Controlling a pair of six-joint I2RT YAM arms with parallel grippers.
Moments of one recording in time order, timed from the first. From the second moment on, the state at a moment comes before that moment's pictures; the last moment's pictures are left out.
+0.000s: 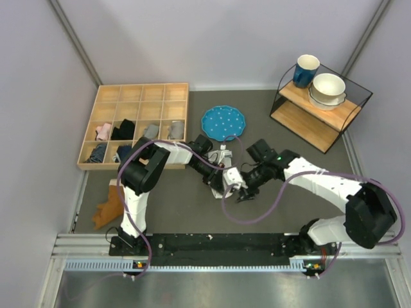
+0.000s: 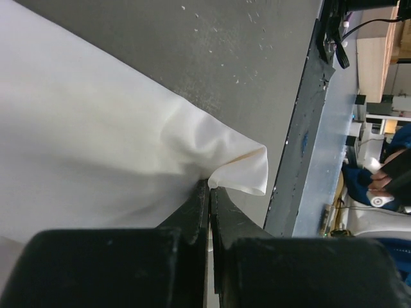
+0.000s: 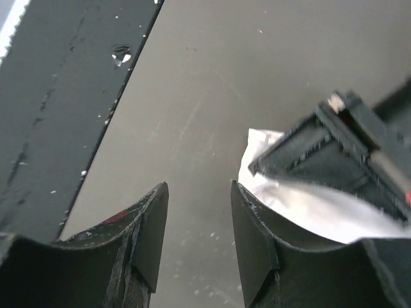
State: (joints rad) left arm -0.59 2.05 1.15 -0.37 1.04 0.05; right arm 0.63 1.33 0.89 -0.73 -0.88 -1.10
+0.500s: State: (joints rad) left arm -0.59 2.07 1.16 -0.39 1.06 0.02; right arm 0.88 1.54 0.88 -0.50 -0.48 -1.13
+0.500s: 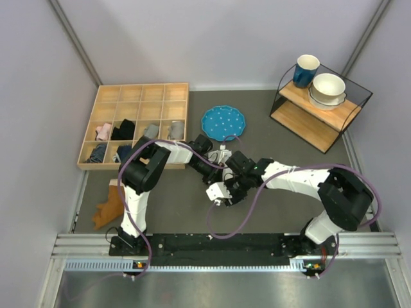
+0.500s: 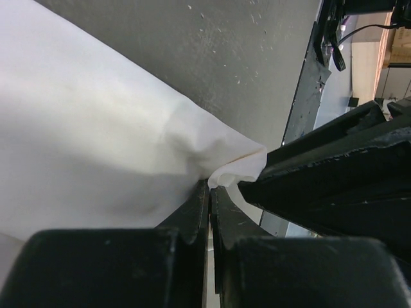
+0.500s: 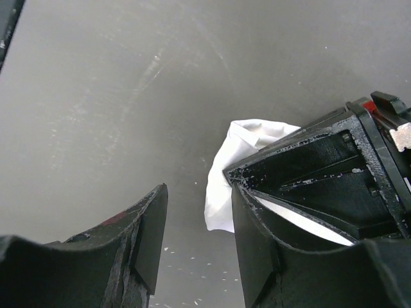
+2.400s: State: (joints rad) left arm -0.63 0.13 0.19 0.31 -0.02 0.14; right arm 0.80 1.78 1.09 -0.51 -0.38 -0.87
